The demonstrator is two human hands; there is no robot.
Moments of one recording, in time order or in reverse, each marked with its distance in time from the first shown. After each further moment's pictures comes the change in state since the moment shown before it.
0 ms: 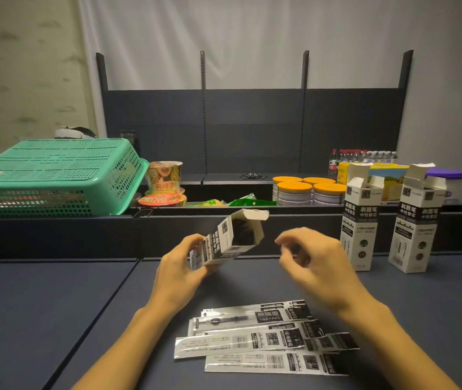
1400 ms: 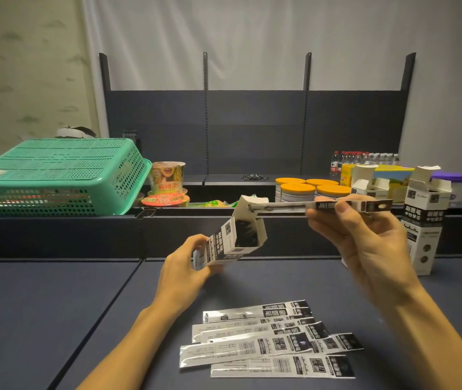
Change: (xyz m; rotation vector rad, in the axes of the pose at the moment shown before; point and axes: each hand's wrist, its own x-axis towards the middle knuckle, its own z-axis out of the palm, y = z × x) left_hand 0.001 0.001 0.001 -0.014 -0.011 -0.053; right_hand 0.016 -0.018 -0.043 1.212 0.277 0.402
